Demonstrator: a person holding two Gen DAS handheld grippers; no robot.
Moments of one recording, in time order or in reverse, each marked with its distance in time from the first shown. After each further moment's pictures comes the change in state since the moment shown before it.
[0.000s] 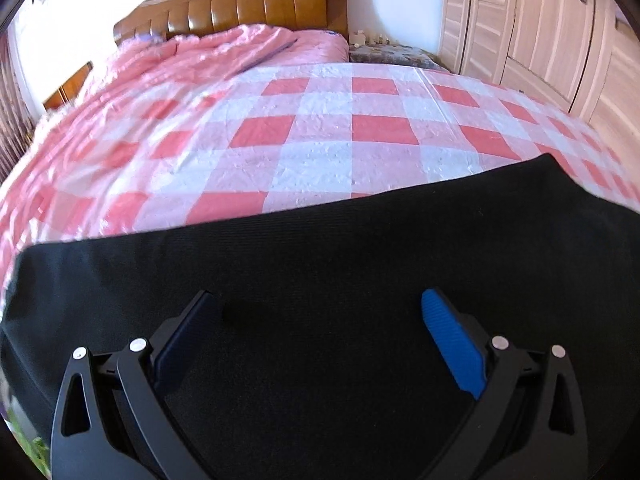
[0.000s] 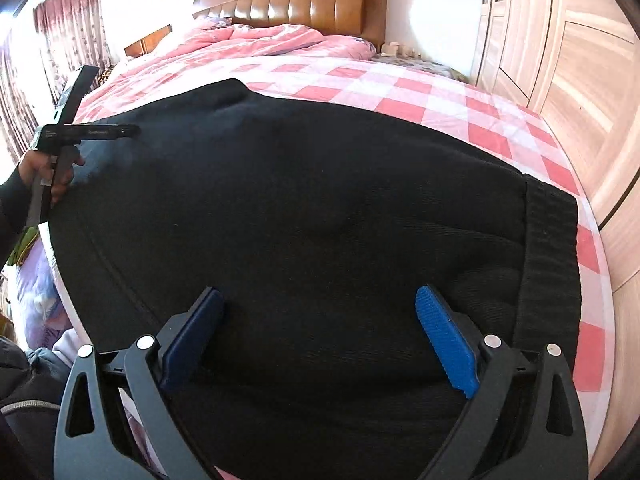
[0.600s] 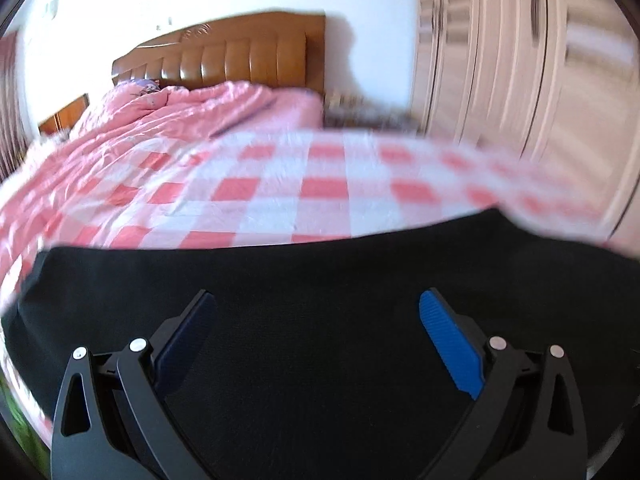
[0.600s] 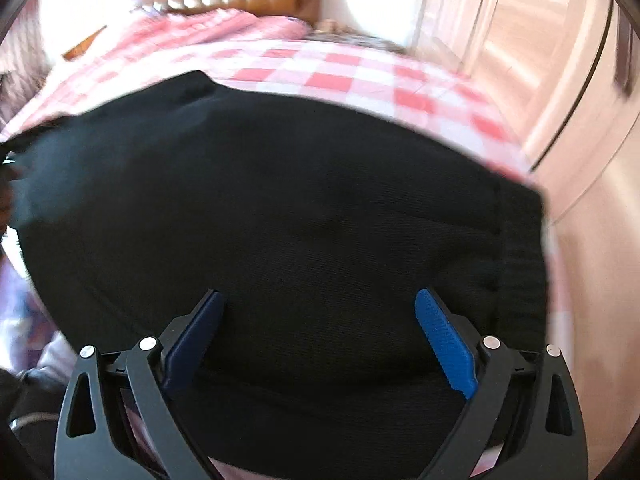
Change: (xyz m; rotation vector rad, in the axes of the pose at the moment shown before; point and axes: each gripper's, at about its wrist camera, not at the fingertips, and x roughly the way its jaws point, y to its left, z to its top) left arm -0.087 0.007 -0.036 -0.069 -0.255 -0.149; right arm -0.028 0.015 -0.006 0.106 0.088 -0.273
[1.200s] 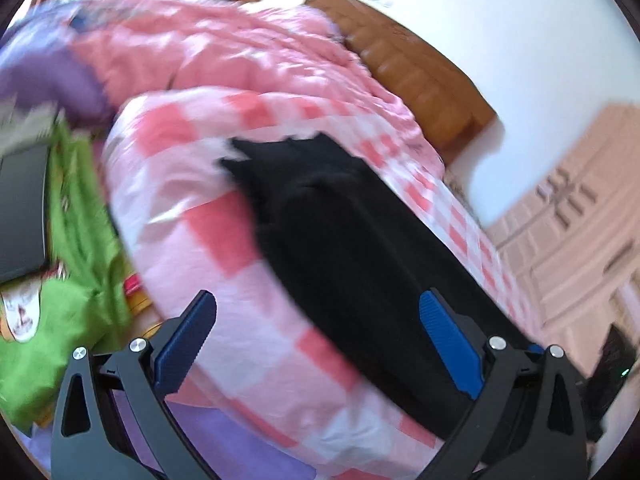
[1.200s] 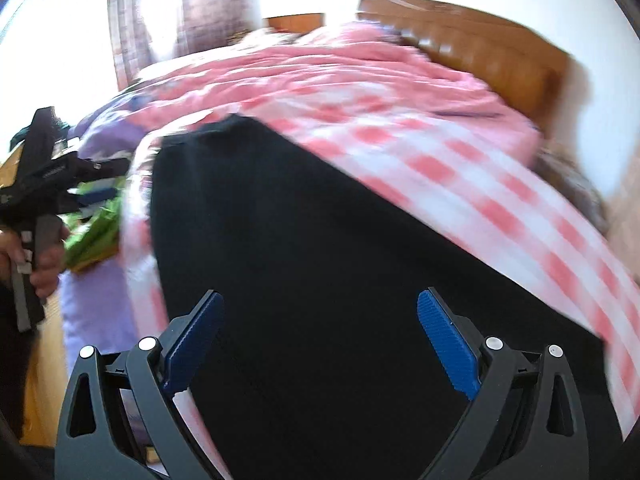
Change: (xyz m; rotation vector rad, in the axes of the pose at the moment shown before) left arm -0.095 0.296 -0.104 -0.760 -0.014 0.054; right arm 0.011 0.353 0.138 -0.538 -0.182 0.558
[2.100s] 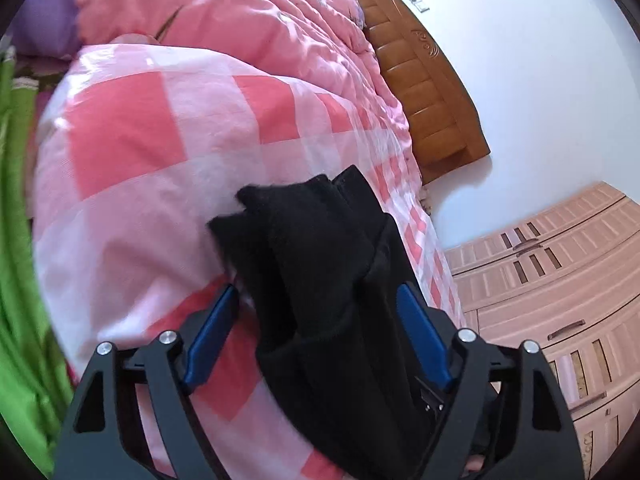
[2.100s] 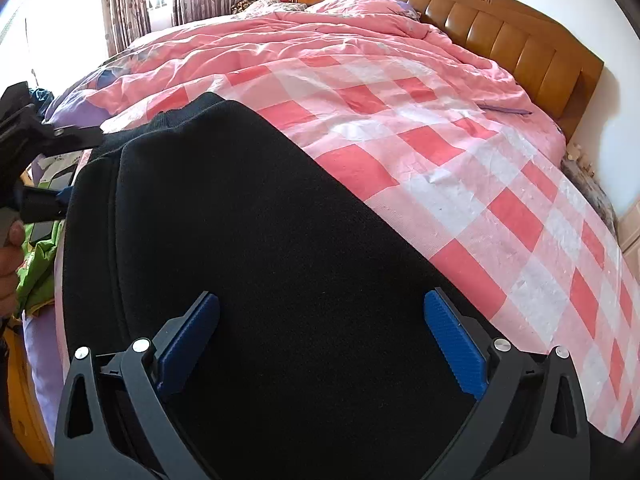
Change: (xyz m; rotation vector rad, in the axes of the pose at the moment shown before) left arm 0.071 0.045 0.068 -0.213 0.105 -0.191; right arm 0.126 0.020 0.071 -0.032 0.105 -0.046
